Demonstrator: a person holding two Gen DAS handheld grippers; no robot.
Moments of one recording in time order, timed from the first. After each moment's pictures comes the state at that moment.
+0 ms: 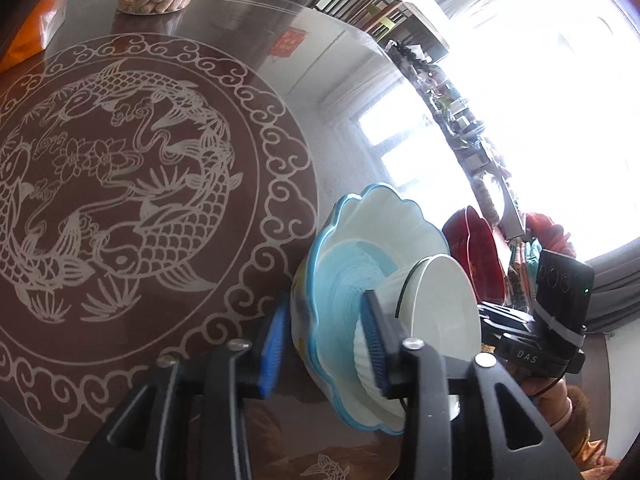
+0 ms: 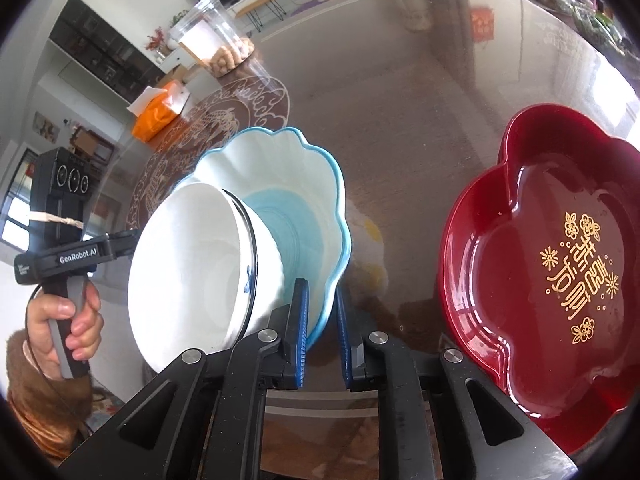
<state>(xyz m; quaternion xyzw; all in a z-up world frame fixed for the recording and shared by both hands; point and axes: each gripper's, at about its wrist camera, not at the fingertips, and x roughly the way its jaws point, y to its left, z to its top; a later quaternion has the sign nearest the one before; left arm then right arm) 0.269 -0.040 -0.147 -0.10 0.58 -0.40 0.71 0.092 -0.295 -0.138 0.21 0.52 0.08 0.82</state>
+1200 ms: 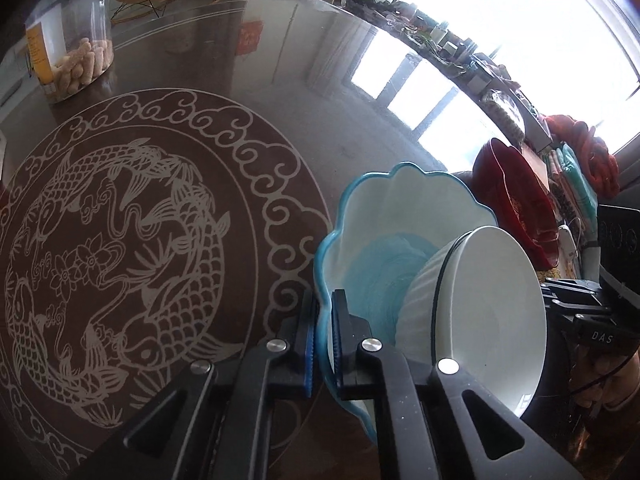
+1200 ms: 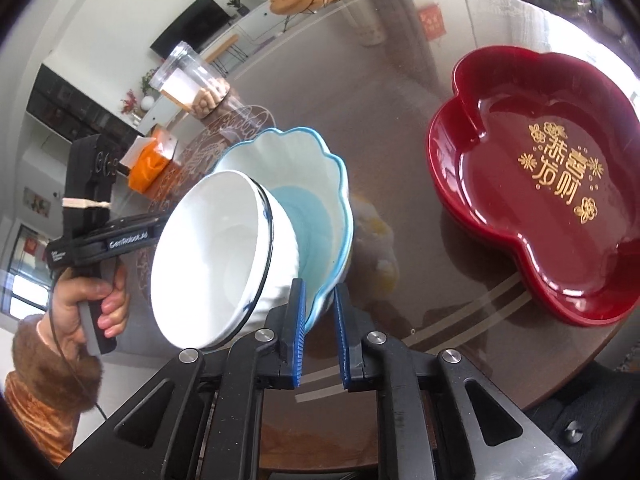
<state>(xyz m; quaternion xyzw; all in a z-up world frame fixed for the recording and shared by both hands) 0.272 -0.079 -0.151 0.09 0.55 -0.43 0.71 0.063 -0.285 -0.138 0.28 0.49 0.01 0.82</state>
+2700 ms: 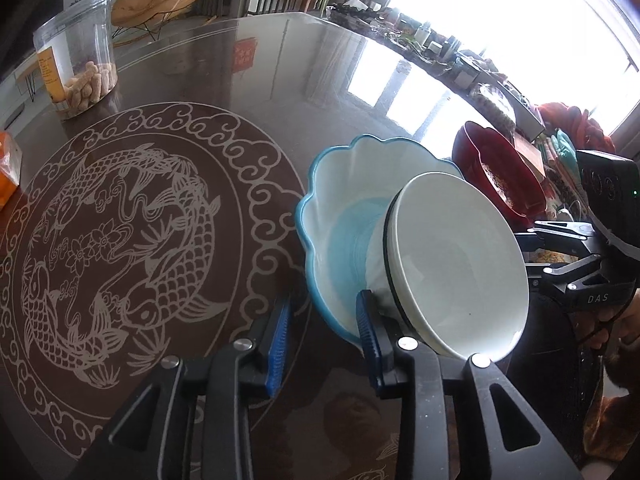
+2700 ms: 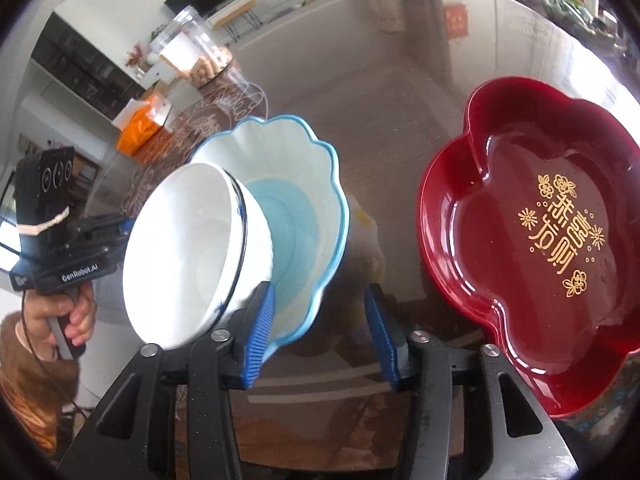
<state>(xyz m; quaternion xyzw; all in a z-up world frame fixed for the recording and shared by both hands) 0.233 -0.067 -0.135 0.12 0.52 -0.44 0.73 0.068 -0.292 -0.132 0.18 0.53 0.04 0.83</state>
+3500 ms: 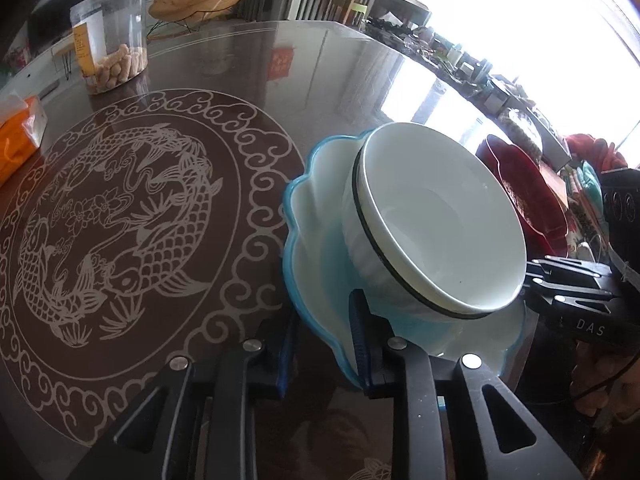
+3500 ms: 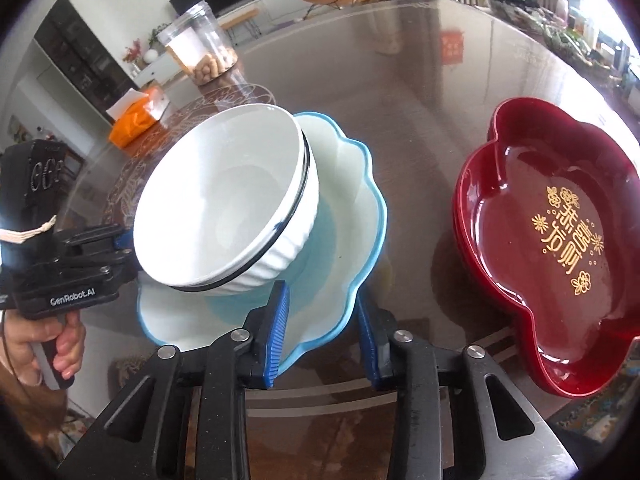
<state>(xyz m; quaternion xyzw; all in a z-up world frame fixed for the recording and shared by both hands) 0.214 -0.071 -0.151 0.06 0.52 -0.37 0.77 0.071 -0.272 -0.138 0.18 0.50 -0.02 0.84</state>
